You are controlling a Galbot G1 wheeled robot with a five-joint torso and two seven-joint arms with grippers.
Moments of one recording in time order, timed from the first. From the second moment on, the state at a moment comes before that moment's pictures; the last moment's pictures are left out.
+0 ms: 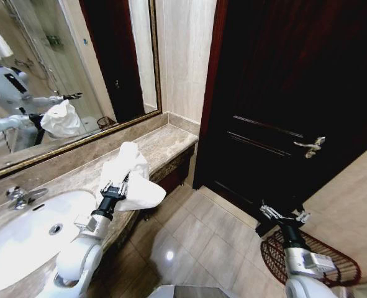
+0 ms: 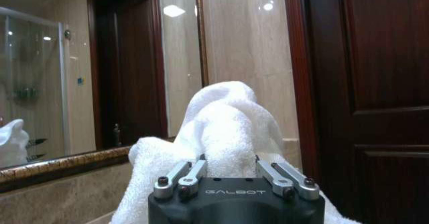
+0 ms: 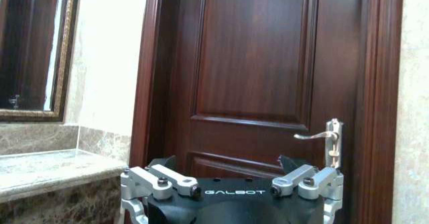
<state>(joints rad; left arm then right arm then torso) 1.62 -1.24 -0.72 -2.25 -0.29 -0.01 0.07 -1.77 1.54 0.86 2.27 0.17 0.12 -0.06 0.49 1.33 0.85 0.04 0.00</state>
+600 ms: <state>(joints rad) 1.61 -1.23 -0.71 -2.23 -0.28 -0.03 0.08 -1.77 1.55 0.86 2.26 0.16 0.13 -0.06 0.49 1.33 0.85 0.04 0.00</state>
